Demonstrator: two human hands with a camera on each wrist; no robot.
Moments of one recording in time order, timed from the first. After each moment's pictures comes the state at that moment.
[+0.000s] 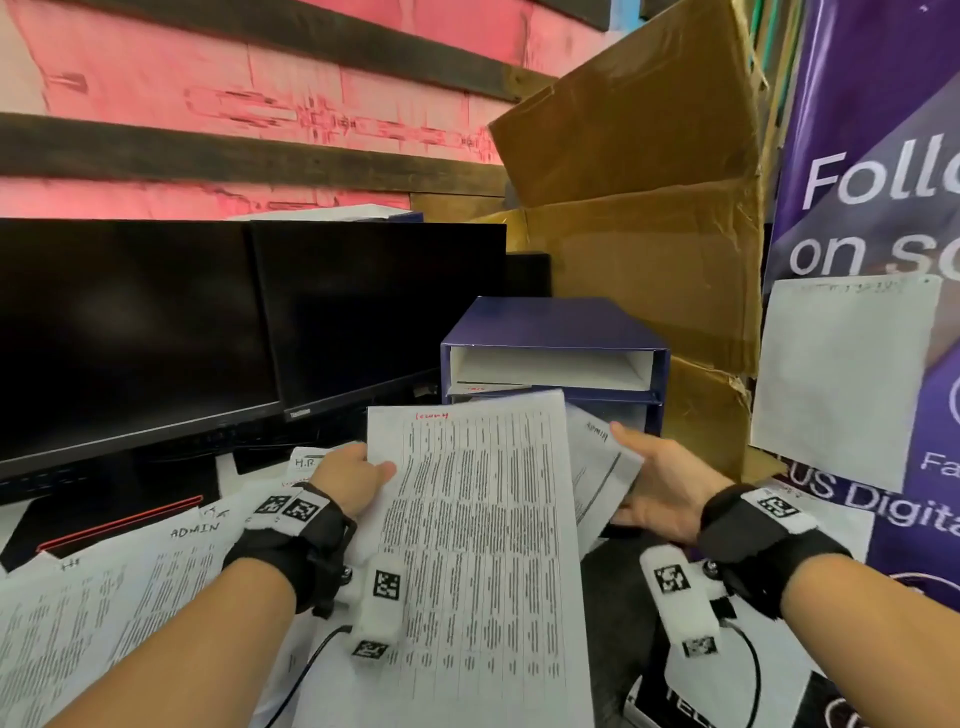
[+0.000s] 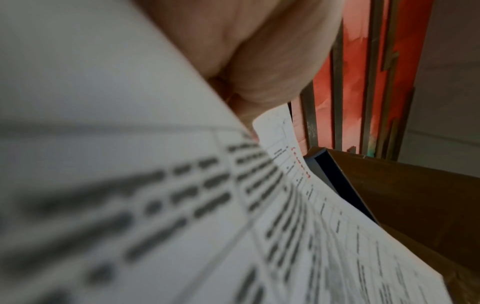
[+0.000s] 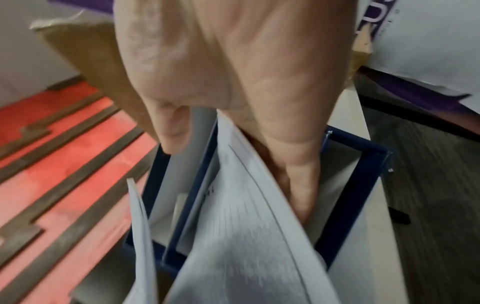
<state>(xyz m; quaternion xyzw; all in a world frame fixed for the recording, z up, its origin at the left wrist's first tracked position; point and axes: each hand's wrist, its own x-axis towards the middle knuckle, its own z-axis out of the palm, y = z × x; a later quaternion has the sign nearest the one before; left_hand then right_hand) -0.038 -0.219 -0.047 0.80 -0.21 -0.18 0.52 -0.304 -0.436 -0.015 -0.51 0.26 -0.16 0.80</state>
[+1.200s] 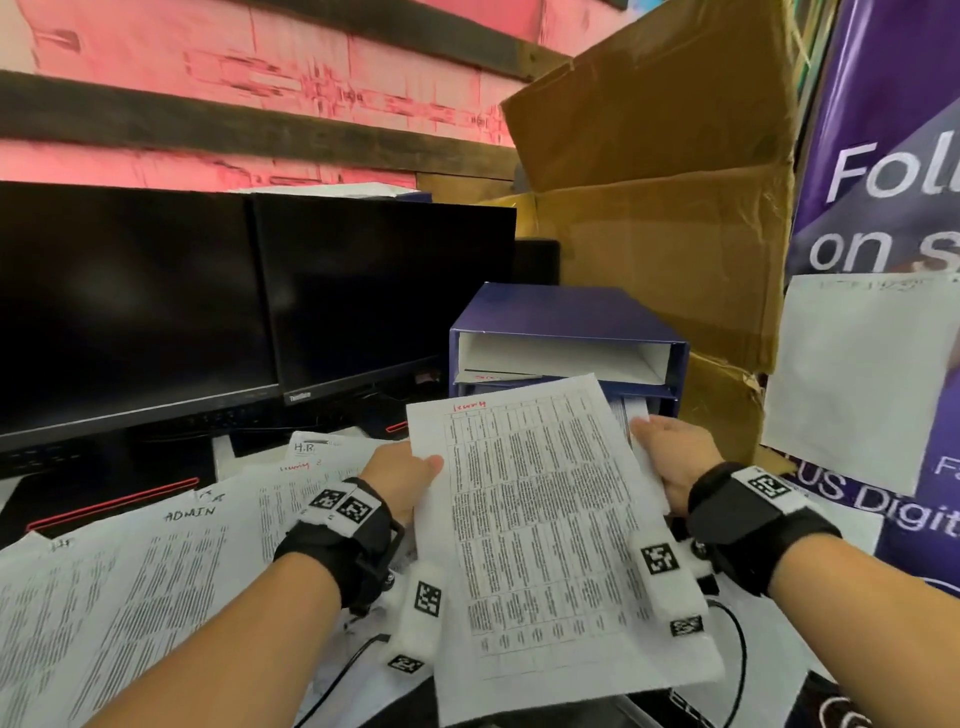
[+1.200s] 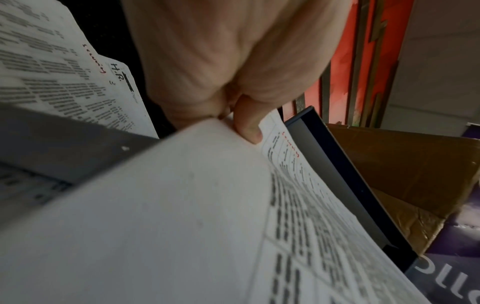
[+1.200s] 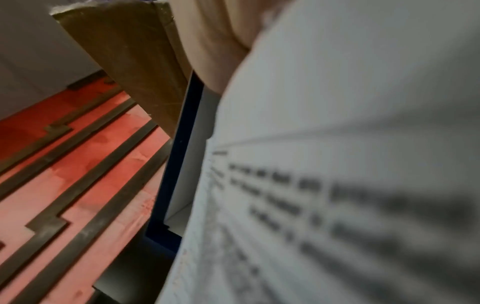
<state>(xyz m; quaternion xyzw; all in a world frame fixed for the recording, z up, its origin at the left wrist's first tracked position) -0.079 -0.256 -0.048 0.78 -0.21 -0.23 0.55 -0.277 -0.446 -0.011 -0.59 0.40 -0.33 0.62</state>
